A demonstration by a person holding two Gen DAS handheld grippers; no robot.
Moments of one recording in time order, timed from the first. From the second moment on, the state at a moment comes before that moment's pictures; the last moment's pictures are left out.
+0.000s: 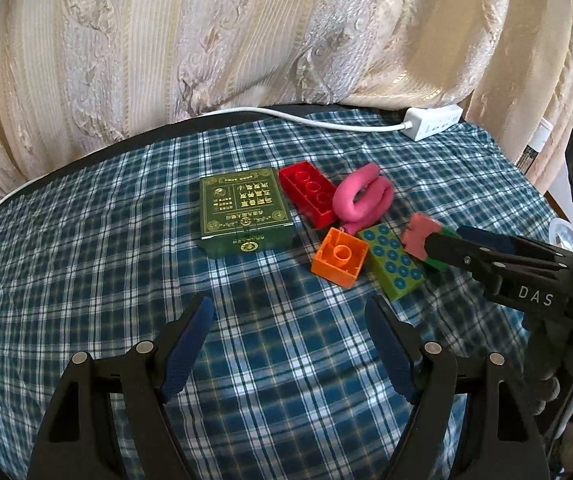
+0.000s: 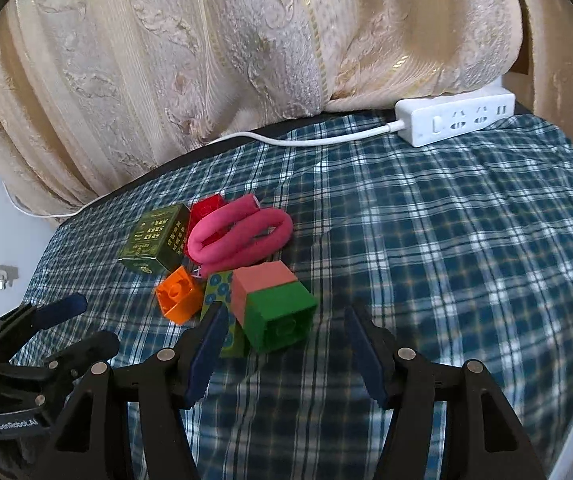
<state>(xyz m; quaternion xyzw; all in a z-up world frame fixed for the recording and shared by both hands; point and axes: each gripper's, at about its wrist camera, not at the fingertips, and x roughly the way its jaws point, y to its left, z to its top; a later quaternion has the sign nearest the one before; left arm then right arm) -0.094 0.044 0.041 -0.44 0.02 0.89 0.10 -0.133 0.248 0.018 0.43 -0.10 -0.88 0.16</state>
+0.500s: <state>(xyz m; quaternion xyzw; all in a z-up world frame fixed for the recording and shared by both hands) -0.113 0.058 0.031 -0.45 0.03 0.89 0.11 -0.143 0.241 0.012 0.43 -0.09 -0.88 0.18</state>
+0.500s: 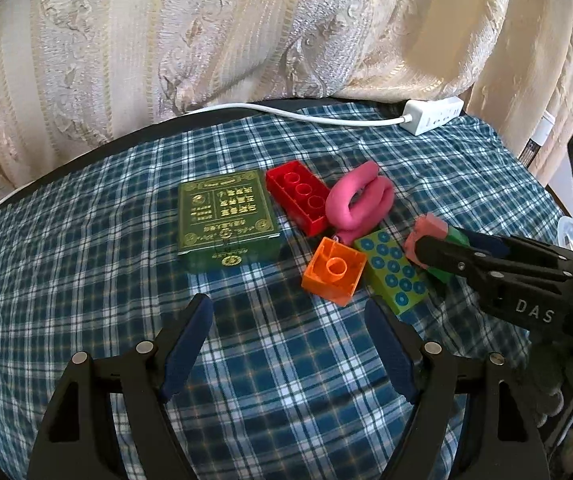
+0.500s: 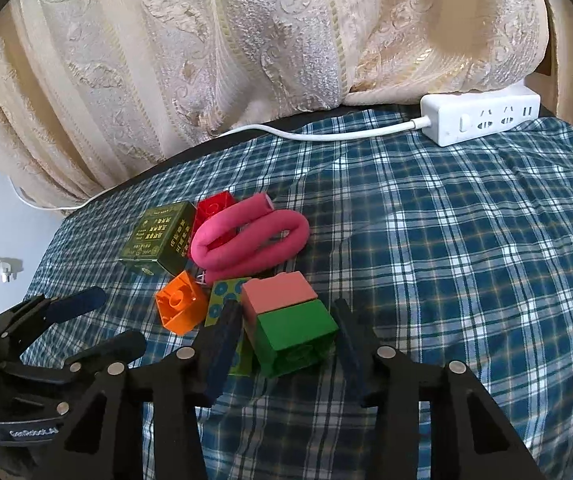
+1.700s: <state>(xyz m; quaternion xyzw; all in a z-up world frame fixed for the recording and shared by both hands) -0.142 0.079 0.006 -0.44 0.05 0.89 0.13 -0.121 0.247 0.010 0.42 -0.07 -0.89 0.15</state>
